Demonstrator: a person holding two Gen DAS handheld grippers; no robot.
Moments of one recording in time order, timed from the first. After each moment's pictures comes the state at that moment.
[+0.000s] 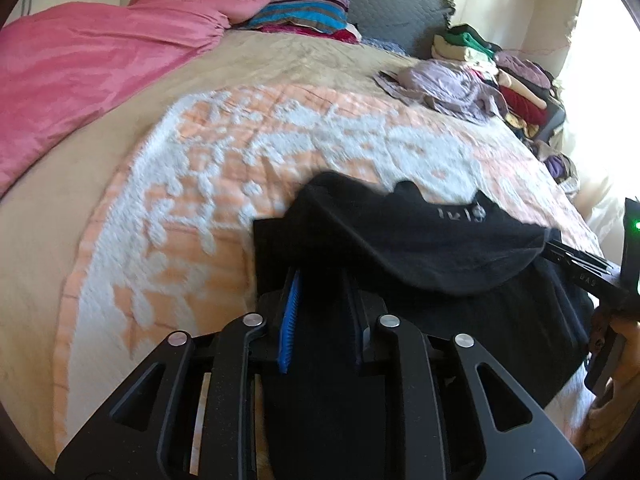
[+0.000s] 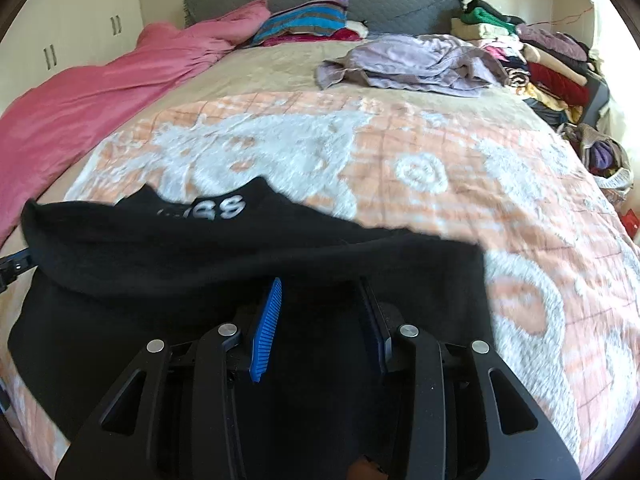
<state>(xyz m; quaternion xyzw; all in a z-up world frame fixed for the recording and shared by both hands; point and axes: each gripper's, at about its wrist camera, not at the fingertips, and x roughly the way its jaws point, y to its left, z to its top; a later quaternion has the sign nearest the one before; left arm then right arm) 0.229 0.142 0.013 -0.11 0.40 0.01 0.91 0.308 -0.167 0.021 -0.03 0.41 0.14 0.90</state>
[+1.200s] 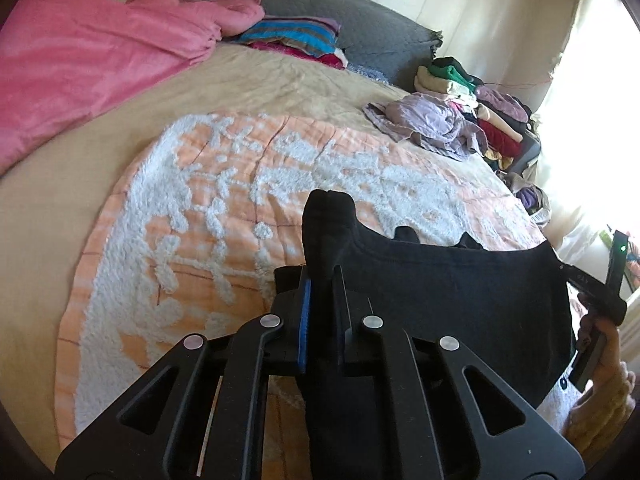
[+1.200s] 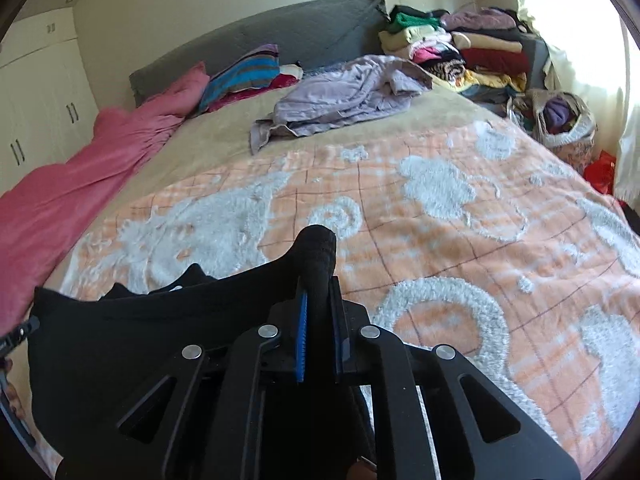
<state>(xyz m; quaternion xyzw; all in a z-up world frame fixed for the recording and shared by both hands) 0.242 0.184 0.016 -0.16 0.36 -0.04 0.92 0.320 -0.237 0.040 0.09 0.36 0.08 0.92</state>
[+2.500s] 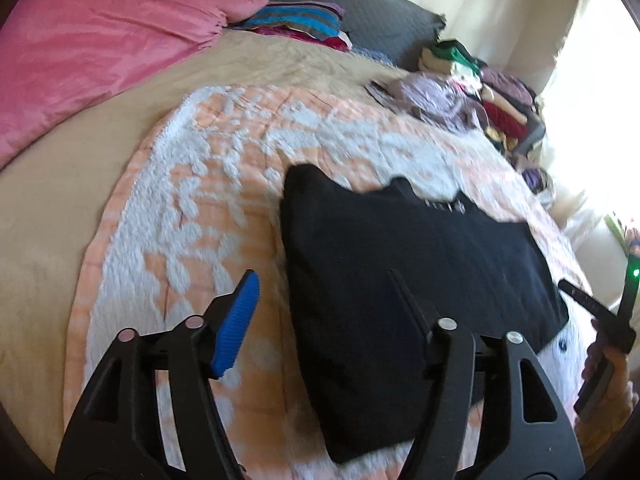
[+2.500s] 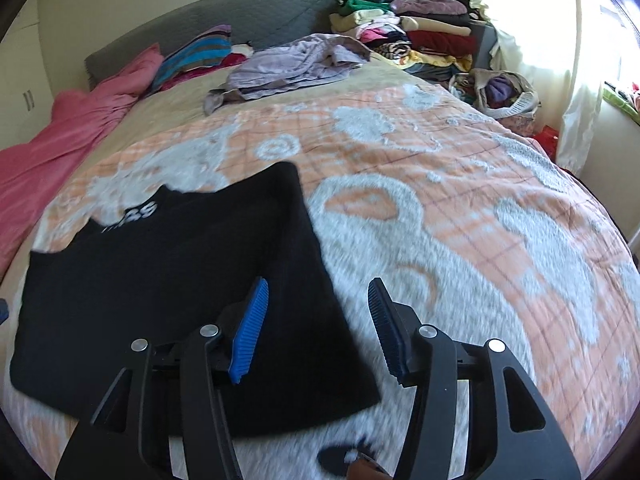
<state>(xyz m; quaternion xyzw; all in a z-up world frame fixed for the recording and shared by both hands) 0.180 0.164 0.017 -0.13 0.39 -0.03 0.91 0.210 -0.238 0.026 0.06 0.40 -0.02 0.92</state>
